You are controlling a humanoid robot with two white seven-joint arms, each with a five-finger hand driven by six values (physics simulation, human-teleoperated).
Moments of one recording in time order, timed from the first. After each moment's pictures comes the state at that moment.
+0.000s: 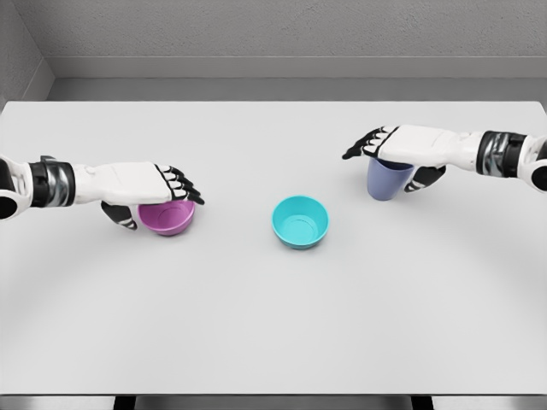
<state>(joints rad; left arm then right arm) -0.70 0.79 -0.76 -1.44 -0.45 -0.61 -0.61 -0.86 -0.76 0.90 -1.23 0.33 -0.61 0.43</state>
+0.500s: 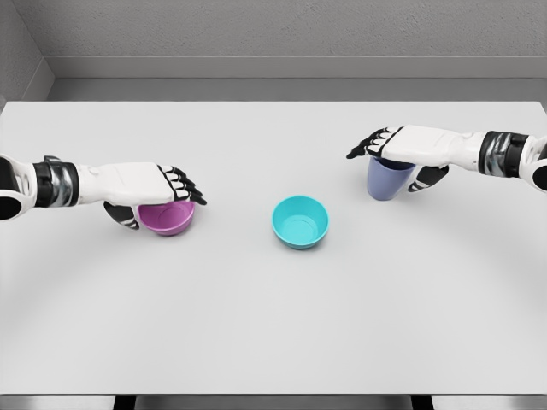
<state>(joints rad) -0.70 0.78 -0.76 -1.44 -0.47 -0.61 -0.61 -0.86 -0.76 0.90 -1.20 0.34 -0.61 0.43</state>
